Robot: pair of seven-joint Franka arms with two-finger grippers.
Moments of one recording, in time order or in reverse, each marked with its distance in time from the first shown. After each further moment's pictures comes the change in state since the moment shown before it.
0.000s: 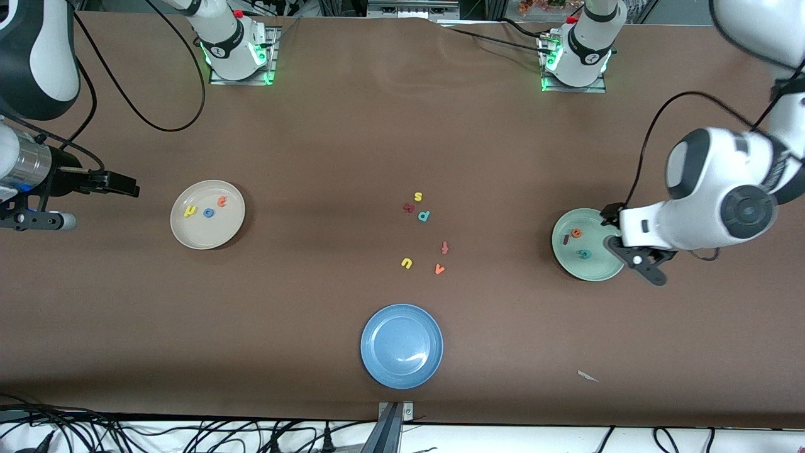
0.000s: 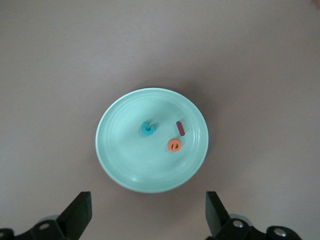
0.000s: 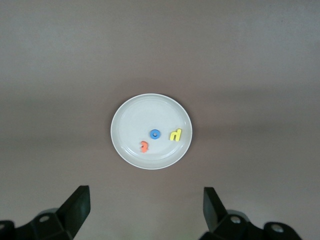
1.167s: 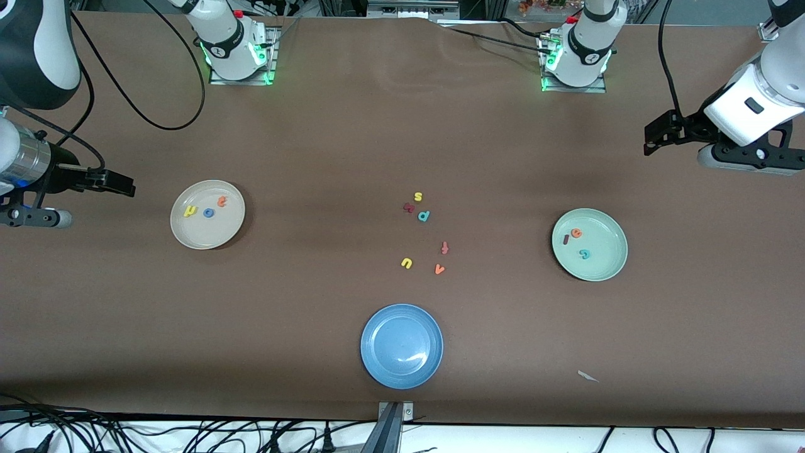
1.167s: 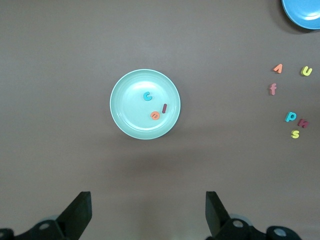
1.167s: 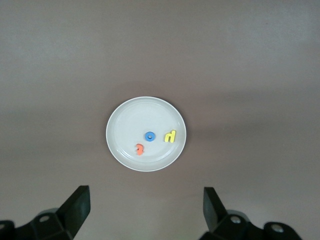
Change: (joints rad) left arm -0.155 -0.402 0.174 -0.046 -0.136 -0.217 -0.508; right arm -0.253 -0.035 0.296 -0.014 -0.082 0.012 0.084
